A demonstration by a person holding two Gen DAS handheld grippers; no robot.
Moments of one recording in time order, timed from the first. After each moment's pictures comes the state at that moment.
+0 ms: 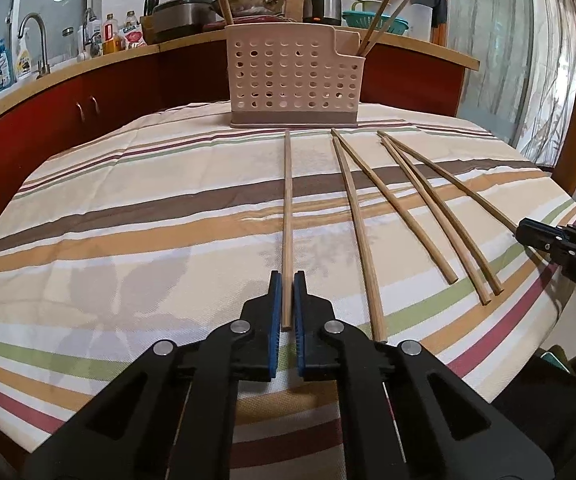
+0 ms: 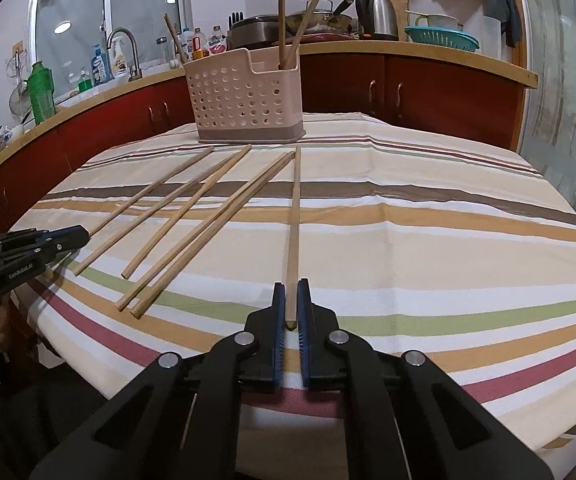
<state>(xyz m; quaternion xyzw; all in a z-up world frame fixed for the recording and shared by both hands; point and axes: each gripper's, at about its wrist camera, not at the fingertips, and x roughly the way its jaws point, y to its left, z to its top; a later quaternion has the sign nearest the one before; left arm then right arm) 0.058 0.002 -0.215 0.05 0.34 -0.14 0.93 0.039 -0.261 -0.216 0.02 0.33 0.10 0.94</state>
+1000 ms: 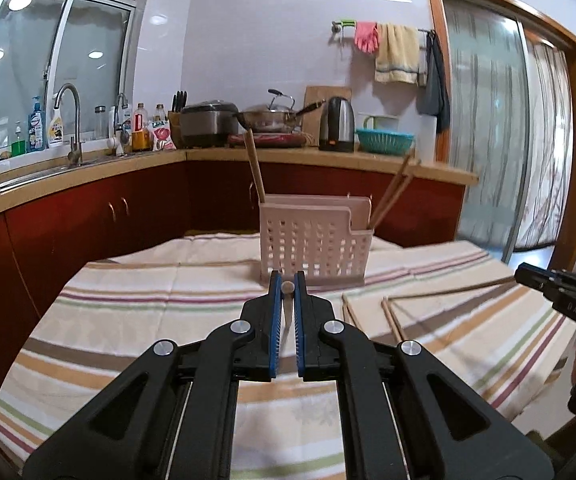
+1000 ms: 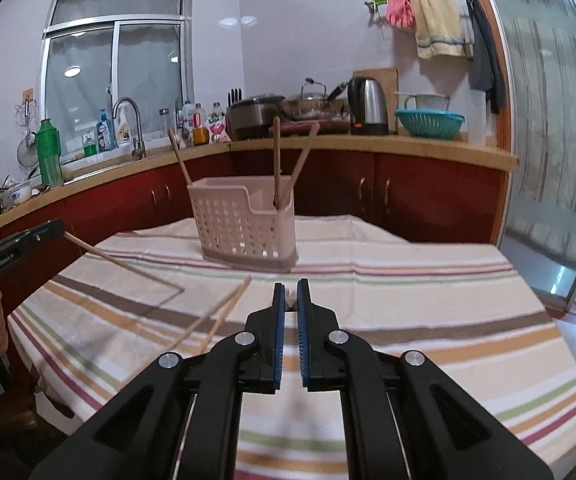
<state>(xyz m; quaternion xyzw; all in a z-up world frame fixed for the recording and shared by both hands) 0.051 0.027 -0.081 0.01 0.17 -0.12 0.98 0.052 -0.265 -0.105 0.02 0.20 0.09 0.97</state>
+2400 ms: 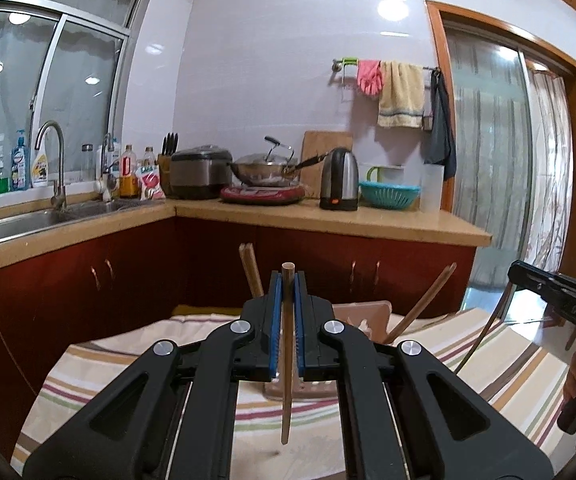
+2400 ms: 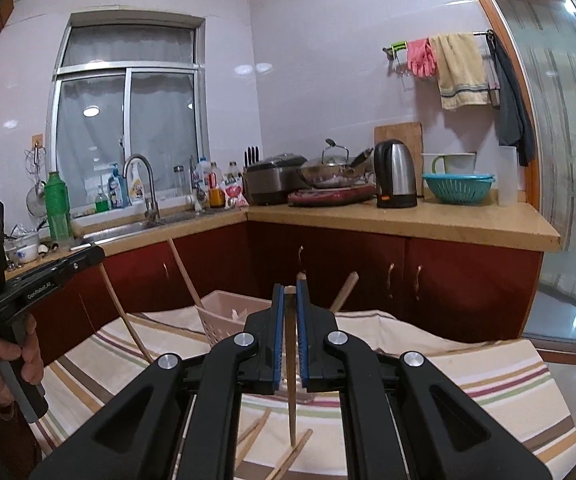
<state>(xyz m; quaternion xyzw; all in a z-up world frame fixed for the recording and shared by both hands) 0.151 0.018 0.001 0.00 0.10 -0.14 0.99 0.137 -0.250 -0.020 0.04 0.11 0.13 0.98</state>
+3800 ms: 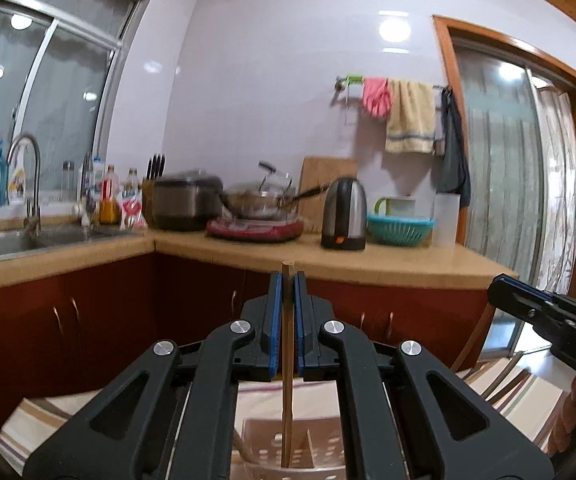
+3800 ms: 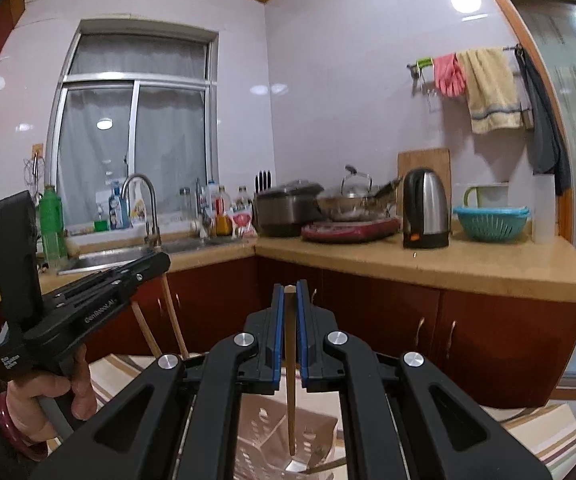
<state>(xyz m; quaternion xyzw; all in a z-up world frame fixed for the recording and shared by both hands) 0.290 -0.017 0.005 -0.02 0.05 -0.14 0.99 0.251 -0.220 -0.007 0.04 0.07 0.15 0.99</state>
